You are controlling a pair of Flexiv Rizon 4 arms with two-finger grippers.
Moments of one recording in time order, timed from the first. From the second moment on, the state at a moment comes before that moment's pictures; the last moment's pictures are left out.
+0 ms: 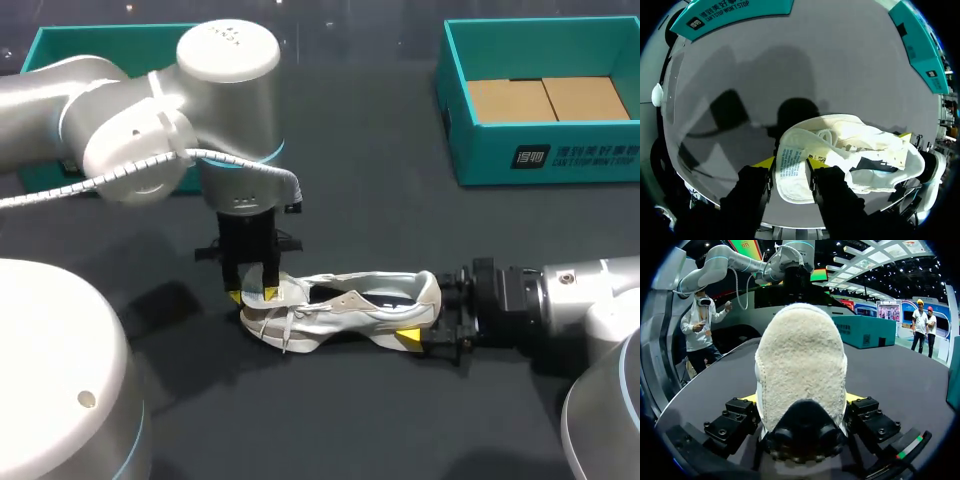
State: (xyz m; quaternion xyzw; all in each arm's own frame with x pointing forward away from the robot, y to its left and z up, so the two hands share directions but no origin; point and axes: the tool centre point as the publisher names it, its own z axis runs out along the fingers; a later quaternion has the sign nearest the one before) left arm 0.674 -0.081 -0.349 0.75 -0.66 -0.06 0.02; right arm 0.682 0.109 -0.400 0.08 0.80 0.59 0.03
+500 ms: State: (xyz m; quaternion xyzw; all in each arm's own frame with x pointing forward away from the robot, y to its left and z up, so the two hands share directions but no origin) left arm 0.677 -0.100 -0.310 0.71 -0.70 -0.07 -0.01; right arm 0.682 0.109 -0.401 0.08 0.80 0.59 0.03
